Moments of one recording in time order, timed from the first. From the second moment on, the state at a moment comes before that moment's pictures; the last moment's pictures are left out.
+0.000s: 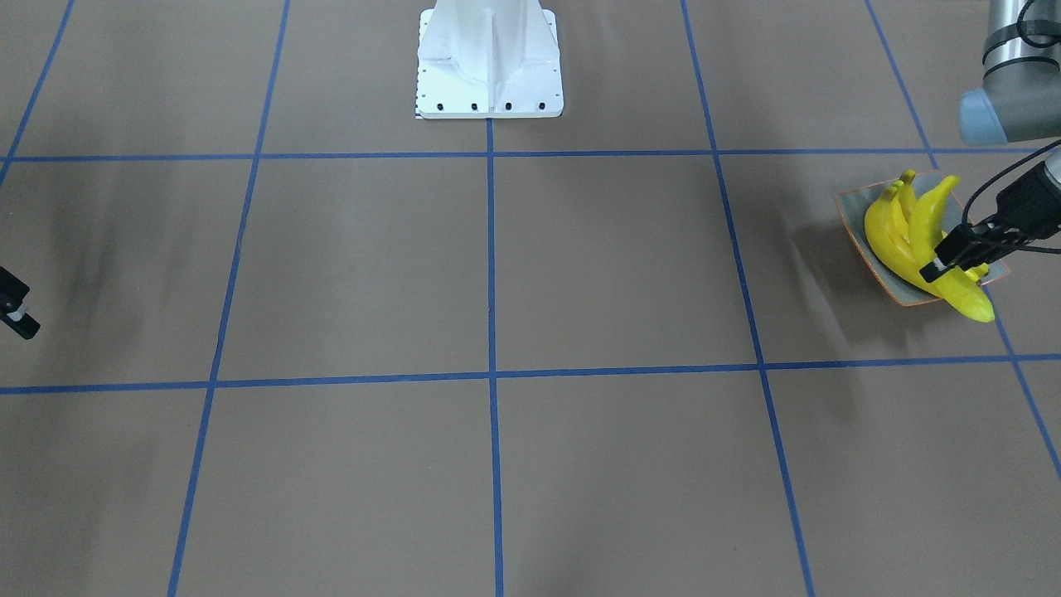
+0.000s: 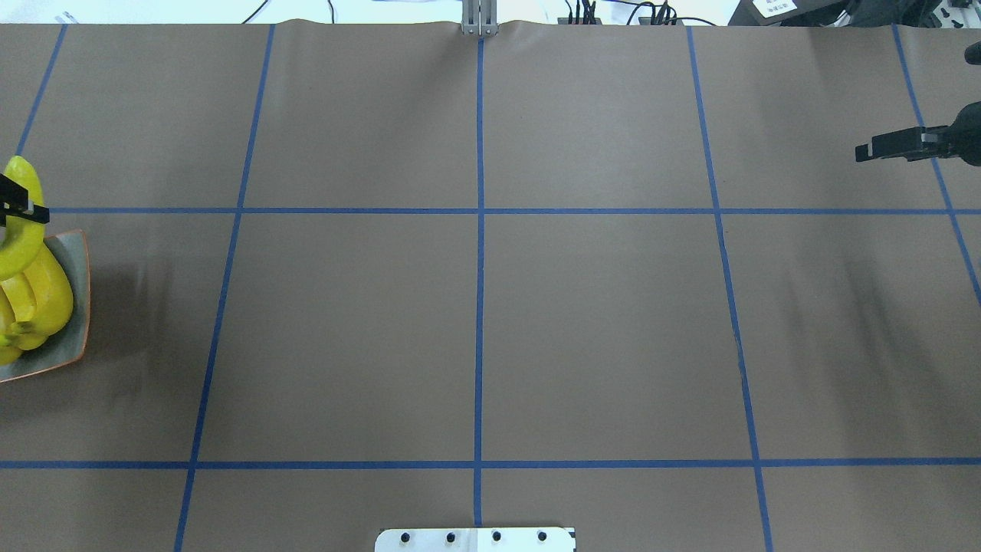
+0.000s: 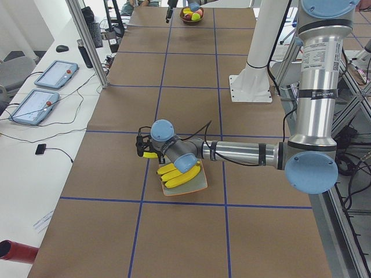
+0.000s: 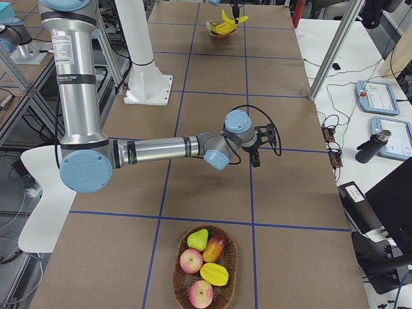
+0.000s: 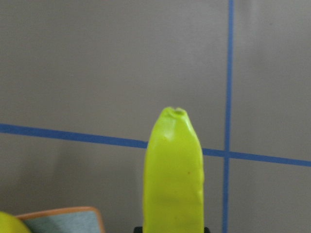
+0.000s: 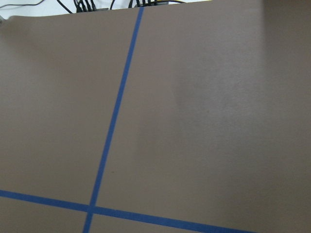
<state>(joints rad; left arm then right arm) -1.22 -1.56 -1.54 -2.32 -2.39 -0.93 1.23 -1.50 1.58 -0.79 2.23 0.72</state>
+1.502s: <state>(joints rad) -1.26 -1.34 -1.69 -2.07 -2.26 -1.10 1.26 -1.50 1.59 -0.91 2.27 0.65</state>
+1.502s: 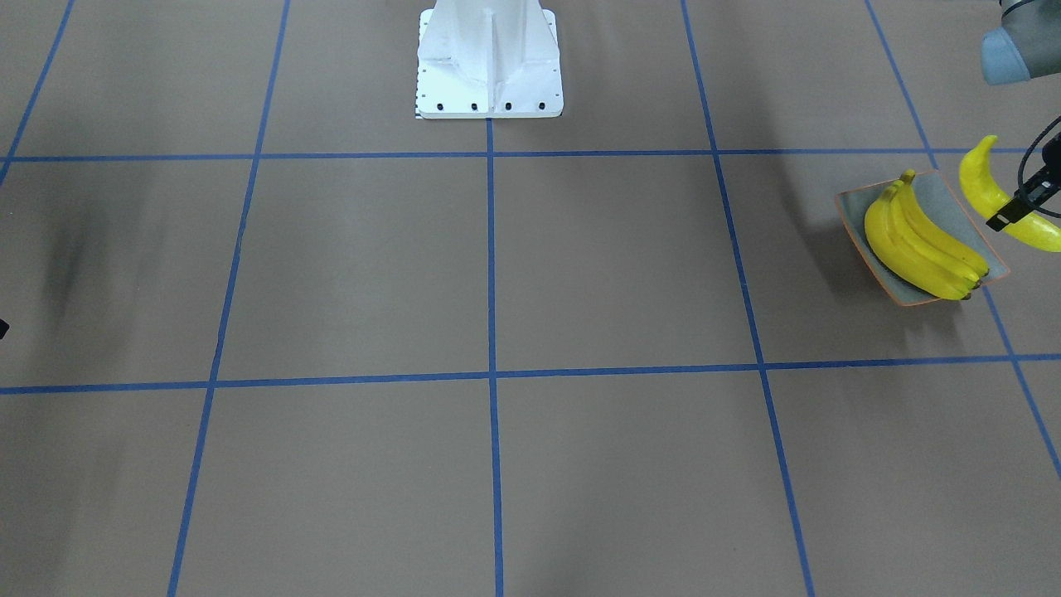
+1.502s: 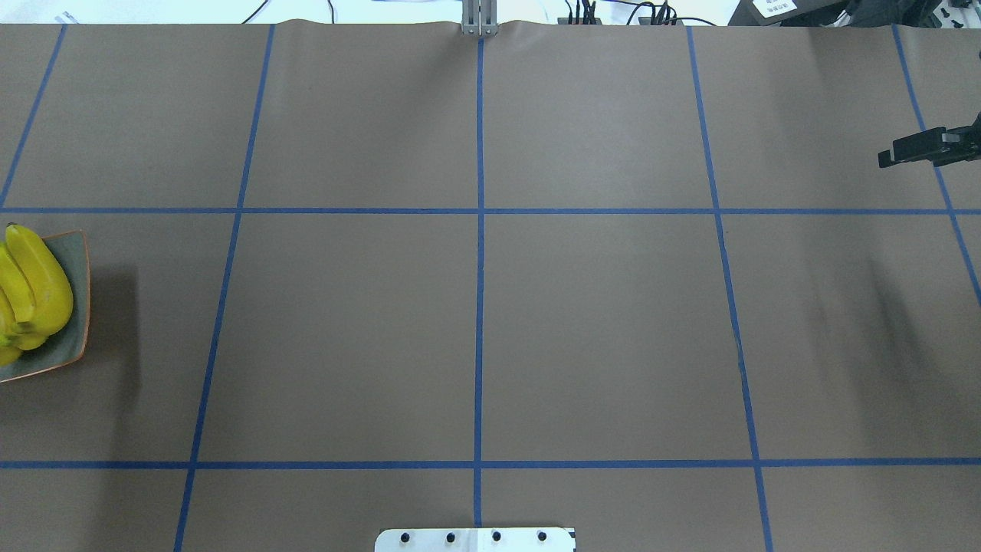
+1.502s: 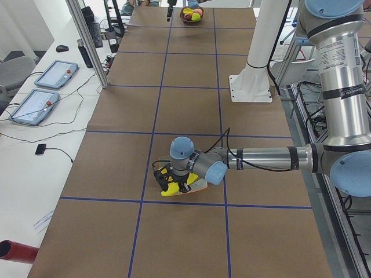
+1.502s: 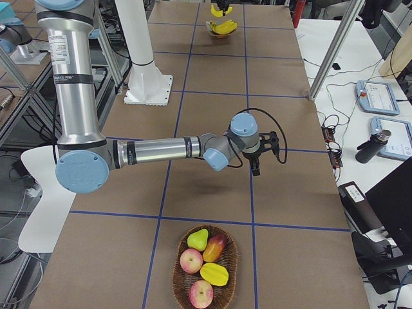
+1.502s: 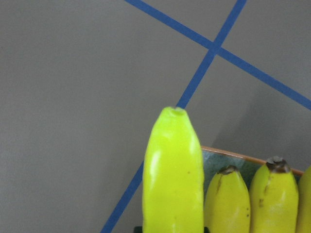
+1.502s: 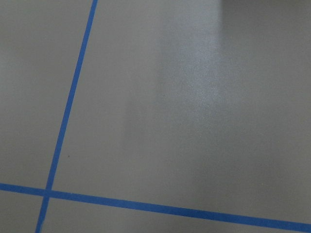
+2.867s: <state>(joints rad) -1.14 -1.34 -1.68 -2.06 -2.25 -1.16 1.31 -1.46 1.58 -1.03 2.32 0.64</state>
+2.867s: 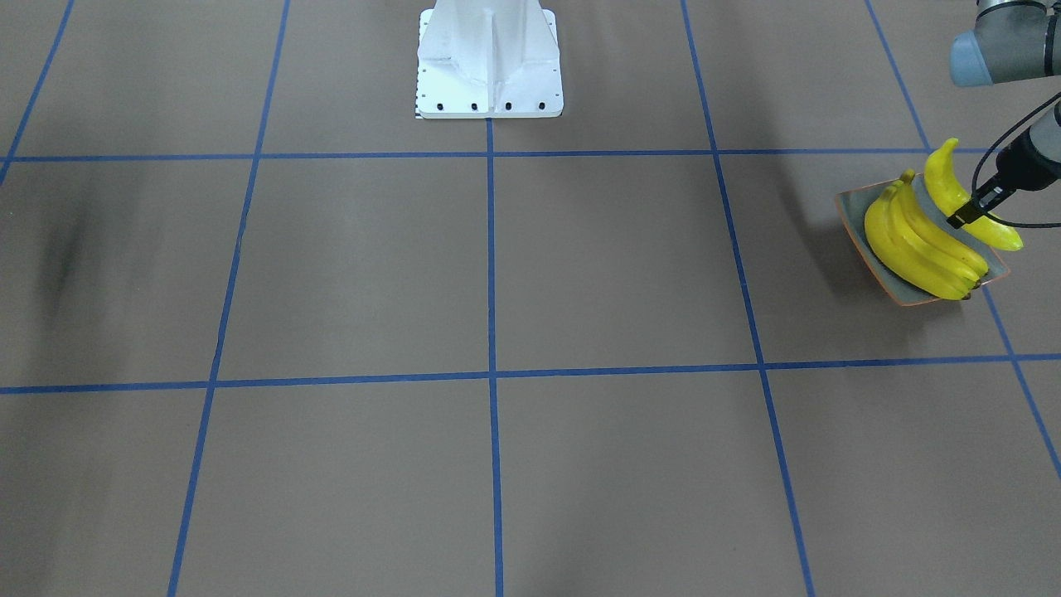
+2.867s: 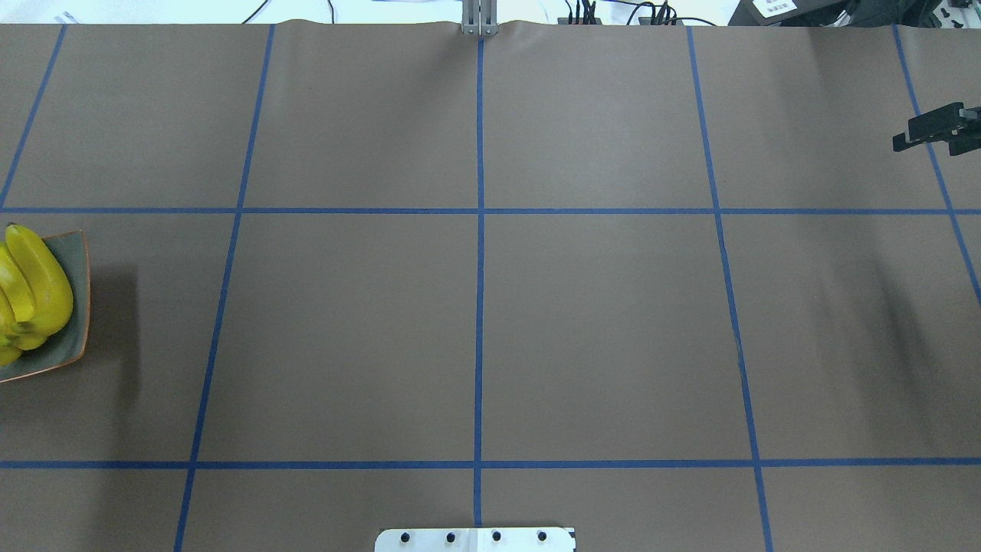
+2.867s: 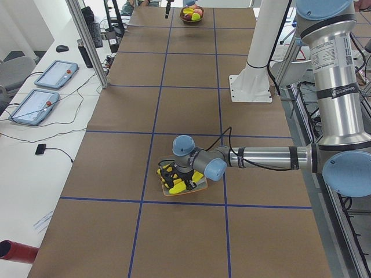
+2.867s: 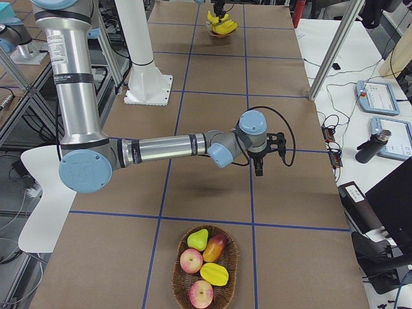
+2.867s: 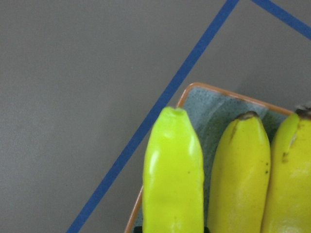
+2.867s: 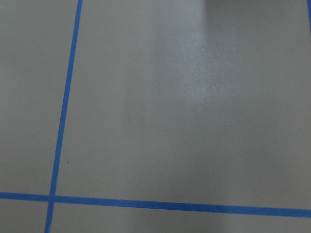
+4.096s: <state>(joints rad) -1.11 -1.35 -1.69 -2.05 -2.22 -1.16 1.31 -1.46 1.58 -1.03 2.33 0.64</state>
